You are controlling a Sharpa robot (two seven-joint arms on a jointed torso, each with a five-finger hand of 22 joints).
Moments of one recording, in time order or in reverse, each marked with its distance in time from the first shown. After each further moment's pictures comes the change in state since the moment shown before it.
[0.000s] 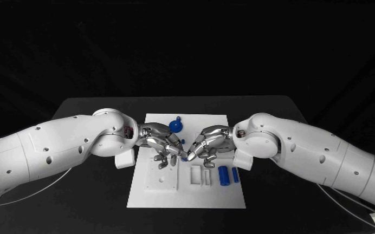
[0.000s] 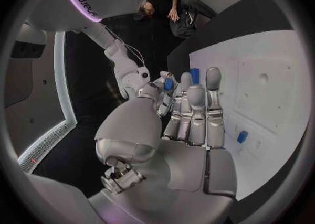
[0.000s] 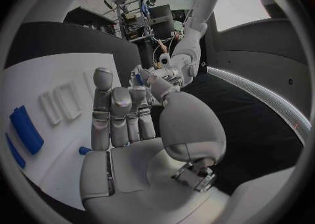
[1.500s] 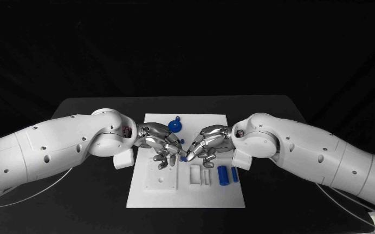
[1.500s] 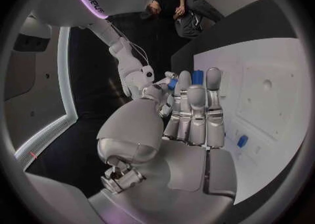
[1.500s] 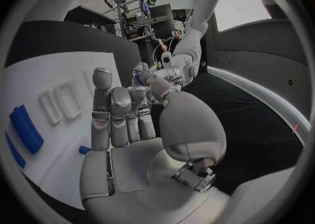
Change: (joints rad) left arm 0.000 -0.002 0.000 -0.004 0.057 0.021 -0.003; left_hand 0.002 0.016 0.031 -0.014 -0.039 0.022 -0.025 0.034 0.186 0.063 -0.009 -0.043 0.000 -0.003 -0.002 0.004 -0.001 0.000 -0.011 -0.004 0.010 0.000; right arm 0.000 0.001 -0.002 0.000 -0.006 -0.011 0.003; right_hand 0.001 -0.004 0.008 -0.004 0.016 0.001 -0.001 0.000 0.000 0.004 0.003 0.003 0.003 0.001 0.002 0.000 0.002 -0.007 0.000 0.000 0.006 0.001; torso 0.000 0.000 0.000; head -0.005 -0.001
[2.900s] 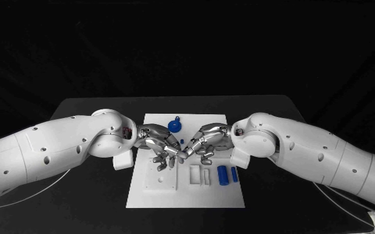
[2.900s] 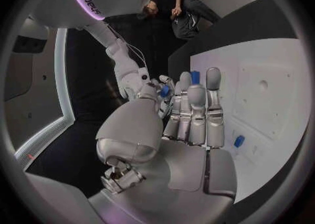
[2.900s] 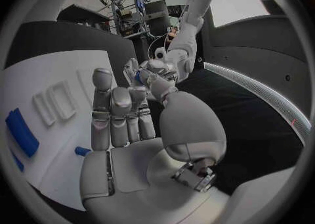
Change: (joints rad) left arm -0.001 0.001 -0.001 0.004 -0.018 0.000 -0.023; left_hand 0.001 -0.049 -0.201 0.052 -0.229 0.012 0.034 -0.072 -0.121 -0.025 0.018 0.027 0.009 -0.010 0.010 0.004 -0.006 0.000 0.012 0.012 -0.025 0.000; right arm 0.001 0.000 0.001 0.003 0.042 -0.032 0.017; right_hand -0.003 -0.001 0.000 0.001 0.011 0.000 0.000 0.000 0.000 0.001 -0.001 0.001 0.004 0.000 0.000 0.004 0.002 0.000 0.000 0.000 0.010 0.000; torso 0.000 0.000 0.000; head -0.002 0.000
